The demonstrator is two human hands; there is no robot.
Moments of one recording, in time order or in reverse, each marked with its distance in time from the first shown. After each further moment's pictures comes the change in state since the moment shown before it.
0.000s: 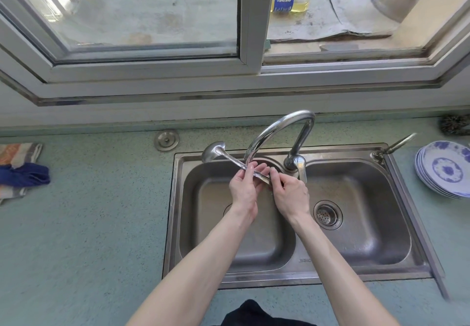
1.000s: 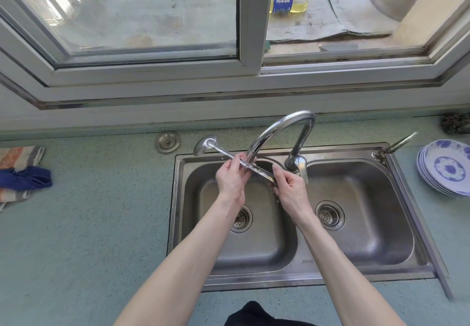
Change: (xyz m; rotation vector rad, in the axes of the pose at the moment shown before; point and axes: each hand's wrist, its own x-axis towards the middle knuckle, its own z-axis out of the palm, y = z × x) left_hand 0.016 0.036 -0.006 -0.008 0.021 0.095; right_hand 0.005 0.004 0.005 0.728 -0.150 0.108
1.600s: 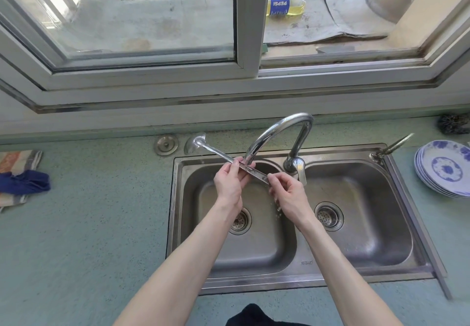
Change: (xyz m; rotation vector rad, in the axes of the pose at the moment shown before) left_hand 0.002 -0.004 -0.007 0.046 -0.023 0.021; right_hand -0.008 -0.004 -0.008 -0.090 -0.071 -0.017
